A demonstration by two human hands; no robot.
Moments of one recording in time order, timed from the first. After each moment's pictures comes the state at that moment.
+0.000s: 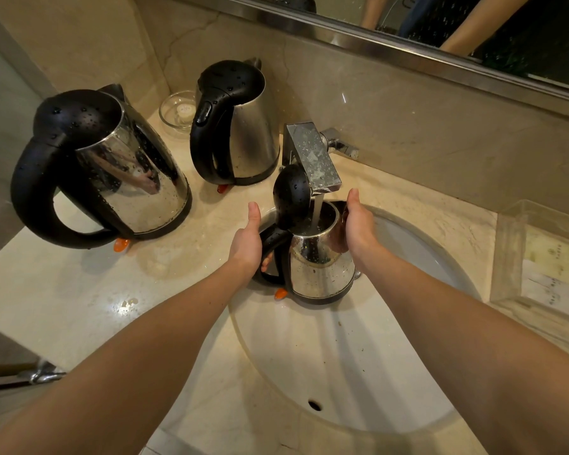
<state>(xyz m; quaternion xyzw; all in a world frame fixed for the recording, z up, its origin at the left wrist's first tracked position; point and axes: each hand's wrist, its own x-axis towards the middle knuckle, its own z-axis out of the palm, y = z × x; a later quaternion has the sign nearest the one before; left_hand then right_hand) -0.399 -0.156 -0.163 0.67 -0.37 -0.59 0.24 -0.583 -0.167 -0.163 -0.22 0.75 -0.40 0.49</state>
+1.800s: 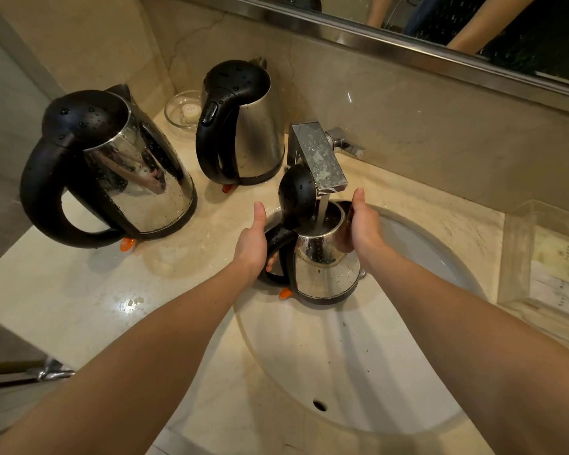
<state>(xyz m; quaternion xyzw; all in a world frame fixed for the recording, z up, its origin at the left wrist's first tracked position) -0.400 -0.156 -0.162 0.68 -0.37 -0.59 0.23 -0.578 -0.164 -0.149 -0.21 0.76 -0.39 0.48</state>
